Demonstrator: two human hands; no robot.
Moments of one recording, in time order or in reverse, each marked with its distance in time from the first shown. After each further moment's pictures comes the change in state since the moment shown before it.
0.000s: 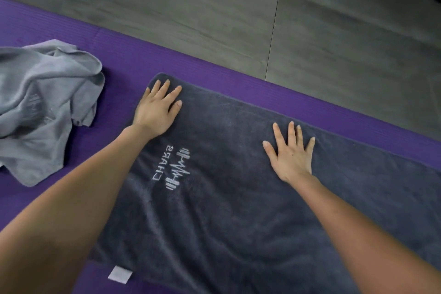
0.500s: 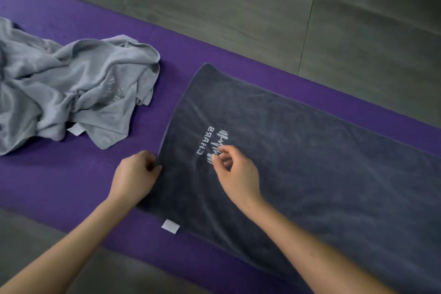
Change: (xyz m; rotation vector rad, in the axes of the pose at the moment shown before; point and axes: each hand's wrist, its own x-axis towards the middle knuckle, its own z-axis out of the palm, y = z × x) left_hand -0.217 -0.032 -0.046 -0.244 -0.008 -0.483; right_hand -0.142 -0.170 -0.026 0.895 0.114 -0.253
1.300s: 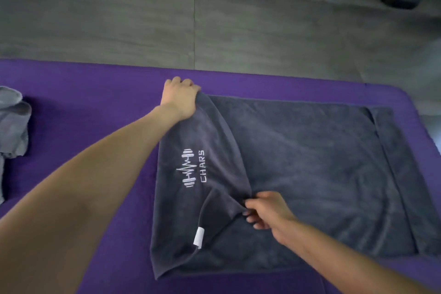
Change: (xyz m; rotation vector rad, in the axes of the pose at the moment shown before) left_hand 0.101 0.307 0.103 0.621 -0.076 0.802; right_hand -0.082 0.154 -0.139 0.510 -0.032 0.950
